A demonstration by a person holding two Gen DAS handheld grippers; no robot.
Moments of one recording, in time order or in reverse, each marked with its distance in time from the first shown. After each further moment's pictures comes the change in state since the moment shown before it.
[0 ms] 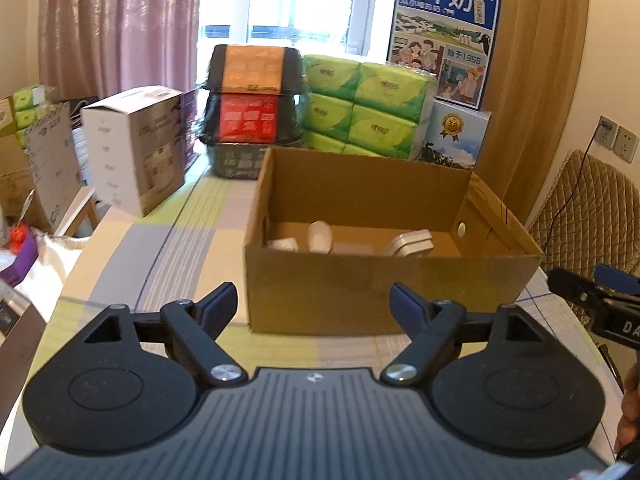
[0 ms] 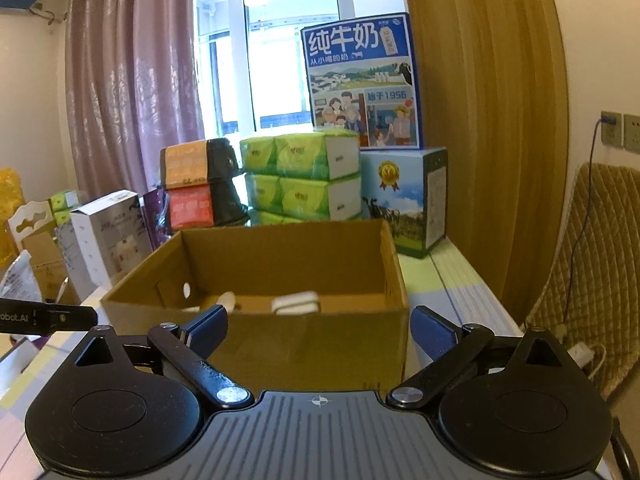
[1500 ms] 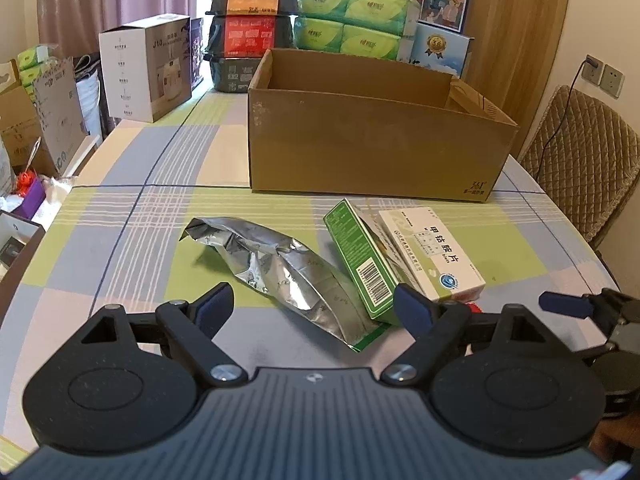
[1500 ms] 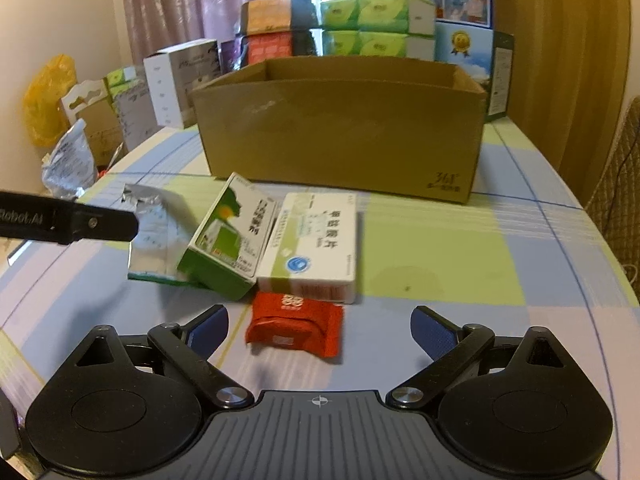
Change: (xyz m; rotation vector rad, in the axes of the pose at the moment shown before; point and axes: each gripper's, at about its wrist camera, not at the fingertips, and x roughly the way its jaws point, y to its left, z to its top) left arm -0.040 -0.007 -0.108 0.024 0.142 -0.002; right arm -0.039 0.040 -0.127 -0.122 0.331 0.134
